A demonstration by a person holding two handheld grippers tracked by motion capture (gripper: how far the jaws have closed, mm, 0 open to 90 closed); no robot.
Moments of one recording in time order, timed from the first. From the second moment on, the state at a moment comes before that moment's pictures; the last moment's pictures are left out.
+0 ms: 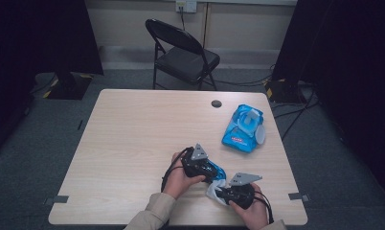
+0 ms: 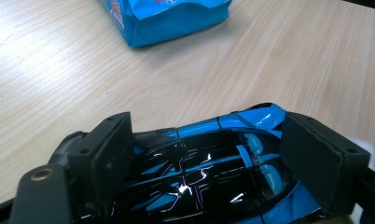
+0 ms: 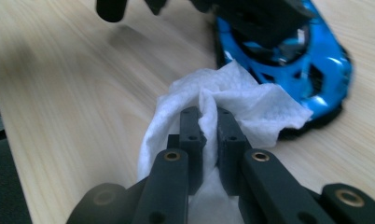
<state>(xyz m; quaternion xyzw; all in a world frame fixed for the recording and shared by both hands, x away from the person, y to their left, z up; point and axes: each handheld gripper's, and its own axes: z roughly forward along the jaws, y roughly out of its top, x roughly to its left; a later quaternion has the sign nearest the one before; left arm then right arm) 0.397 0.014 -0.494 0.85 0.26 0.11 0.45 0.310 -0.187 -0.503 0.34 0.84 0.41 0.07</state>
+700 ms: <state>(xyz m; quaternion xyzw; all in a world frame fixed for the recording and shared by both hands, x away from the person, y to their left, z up) 0.398 0.014 -0.493 0.85 0.26 0.11 0.45 0.333 -0.214 -0.467 0.36 0.79 0.48 0.10</state>
